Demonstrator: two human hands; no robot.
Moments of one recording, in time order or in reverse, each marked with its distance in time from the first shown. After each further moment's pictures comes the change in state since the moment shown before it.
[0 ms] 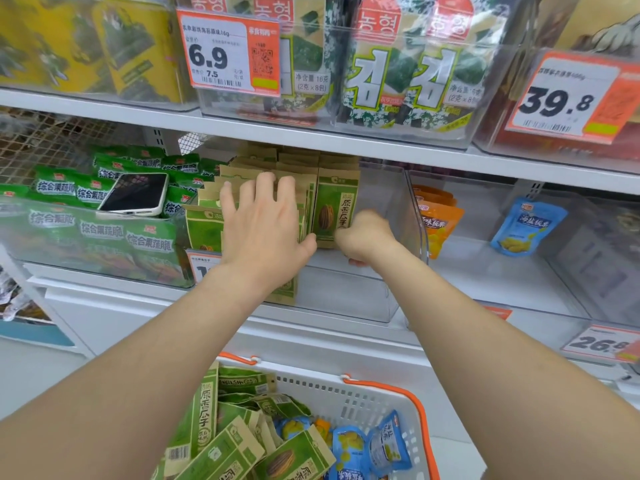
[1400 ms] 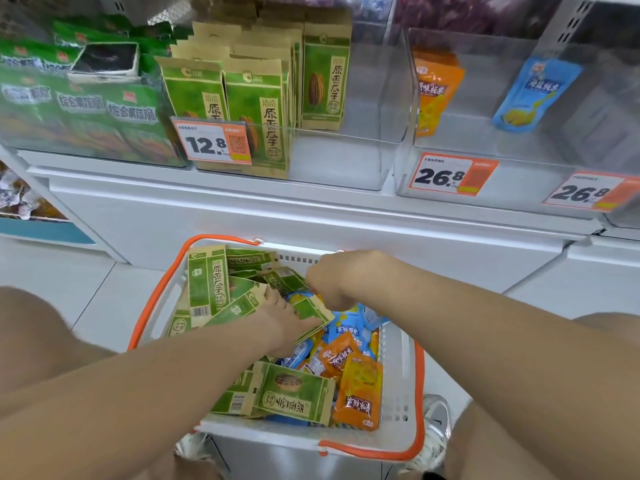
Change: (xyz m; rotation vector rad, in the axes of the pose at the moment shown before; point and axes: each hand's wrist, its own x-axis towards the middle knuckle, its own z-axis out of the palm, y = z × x) left_hand -0.263 0.014 0.155 0.424 -1.300 0.688; right_hand -0.187 0.076 0.083 -1.068 -0.809 -0.504
